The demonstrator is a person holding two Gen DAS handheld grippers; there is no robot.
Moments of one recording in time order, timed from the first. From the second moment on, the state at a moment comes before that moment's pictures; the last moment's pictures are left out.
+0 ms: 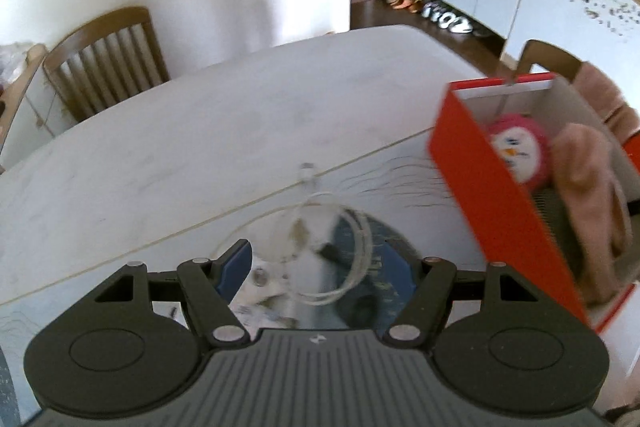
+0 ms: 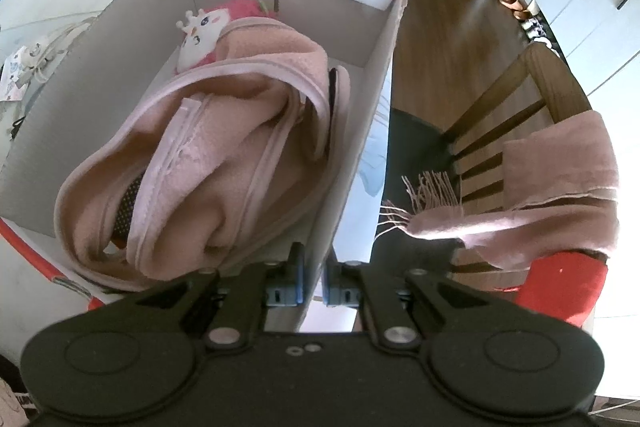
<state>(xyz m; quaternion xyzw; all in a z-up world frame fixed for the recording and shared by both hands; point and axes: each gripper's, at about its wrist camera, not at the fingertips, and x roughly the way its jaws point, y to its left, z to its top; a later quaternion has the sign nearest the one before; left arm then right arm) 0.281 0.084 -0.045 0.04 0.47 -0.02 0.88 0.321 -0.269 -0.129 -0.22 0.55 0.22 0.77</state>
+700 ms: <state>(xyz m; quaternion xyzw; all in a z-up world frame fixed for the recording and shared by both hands) 0.359 0.115 -0.131 0.04 0.54 -0.03 0.84 0.322 -0.265 -0.129 -0.22 0.57 0.19 0.77</state>
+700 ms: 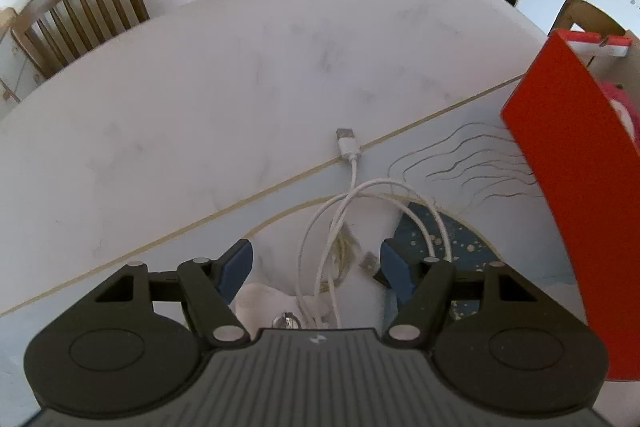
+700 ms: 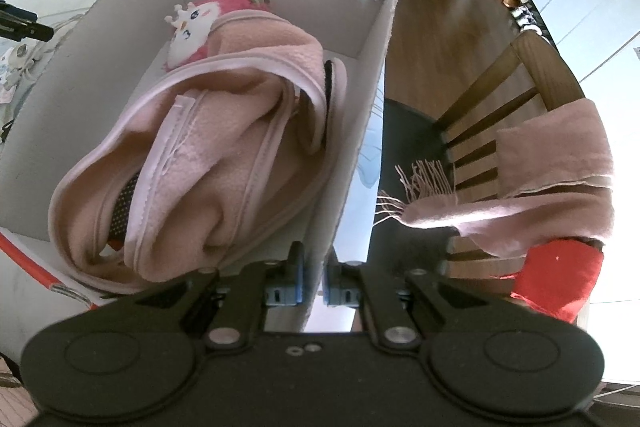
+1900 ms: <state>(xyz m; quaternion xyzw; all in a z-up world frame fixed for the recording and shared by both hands) 0.345 0.111 -0.097 0.01 0.52 -0.04 0.86 0.322 -0.264 -0.131 -0.23 0.56 0.19 0.77</state>
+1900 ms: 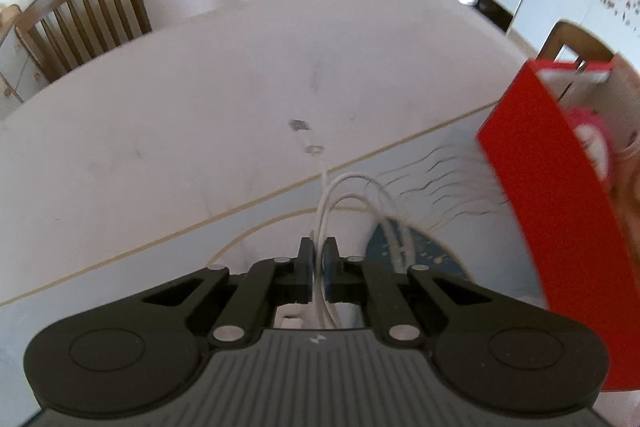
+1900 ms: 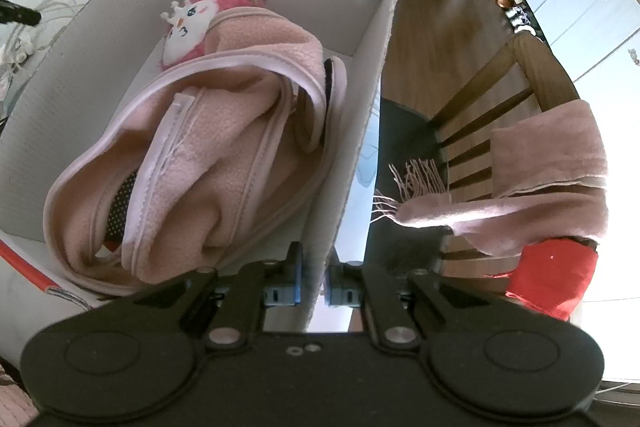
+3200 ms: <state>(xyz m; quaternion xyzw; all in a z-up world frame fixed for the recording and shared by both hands) 0.282 -0.069 0.025 0.05 0.43 -0.18 0.88 0.317 -0.266 -0.130 -0.23 0.54 0.21 0.78</state>
